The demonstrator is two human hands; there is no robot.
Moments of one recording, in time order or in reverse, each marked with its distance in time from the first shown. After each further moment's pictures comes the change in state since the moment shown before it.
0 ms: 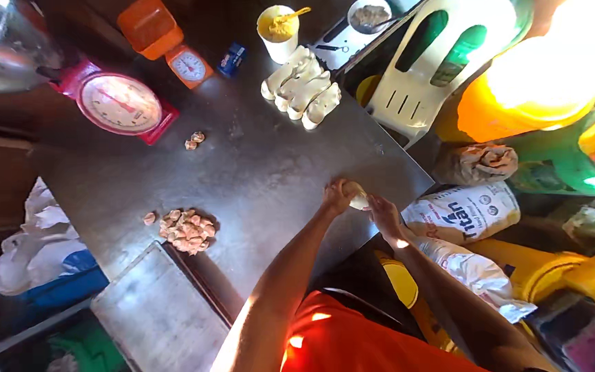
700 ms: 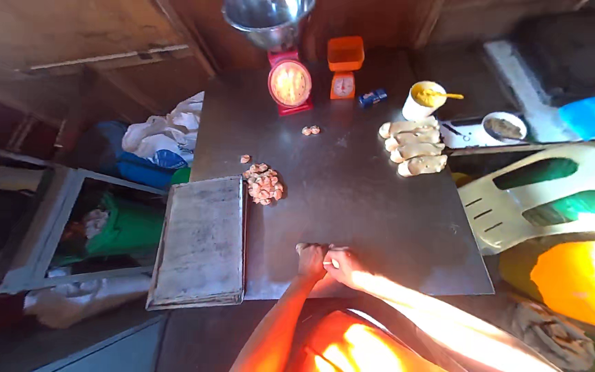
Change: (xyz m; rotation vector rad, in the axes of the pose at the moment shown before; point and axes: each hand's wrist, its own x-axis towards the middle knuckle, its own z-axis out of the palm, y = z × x) left_hand -0.258 -0.097 -0.028 0.170 0.417 -0.425; right_hand -0.154 -0.138 0.140 -0.779 -1.147 -0.687
